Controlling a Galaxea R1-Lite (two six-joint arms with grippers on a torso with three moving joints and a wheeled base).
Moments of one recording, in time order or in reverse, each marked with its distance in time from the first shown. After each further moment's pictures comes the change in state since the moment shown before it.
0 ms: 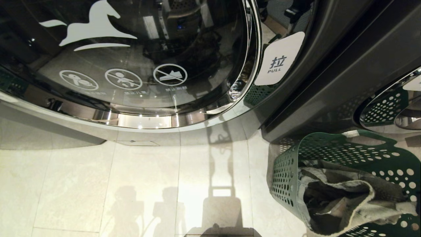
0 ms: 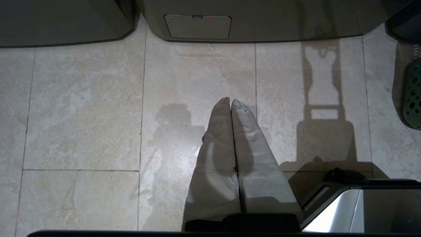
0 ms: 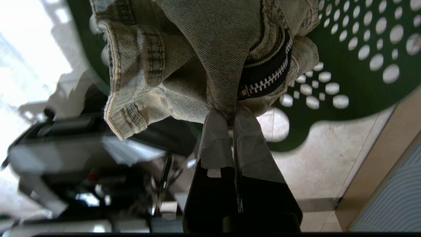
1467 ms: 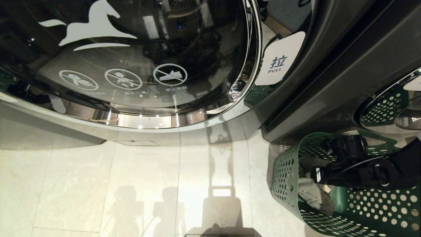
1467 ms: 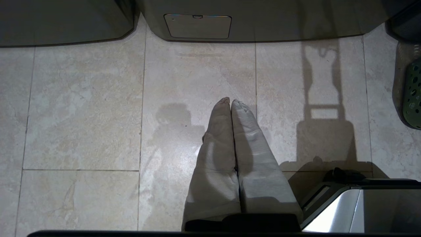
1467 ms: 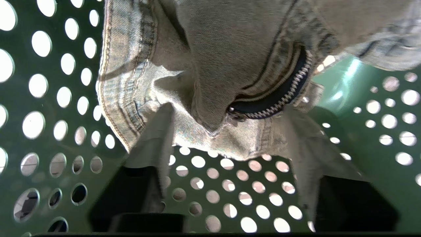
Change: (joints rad) left arm 0.000 0.000 0.000 0.000 0.000 0.000; right arm 0.063 0.897 -0.040 -0.876 -0.097 -0.004
